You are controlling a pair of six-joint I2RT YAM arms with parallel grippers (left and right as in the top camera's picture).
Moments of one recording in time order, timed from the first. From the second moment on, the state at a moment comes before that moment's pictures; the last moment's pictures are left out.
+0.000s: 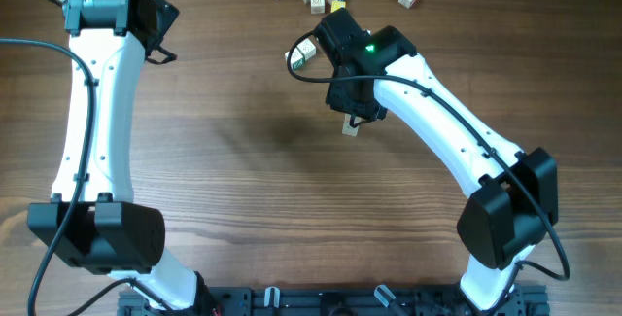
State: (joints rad) left arm -0.01 1.81 1.91 -1.23 -0.43 -0.96; right arm 0.58 1.93 1.72 -1.19 0.11 0.85
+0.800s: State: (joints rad) left arm -0.01 1.81 1.91 -1.23 -0.43 -0.96; right arm 0.58 1.93 1.71 -1.15 0.11 0.87
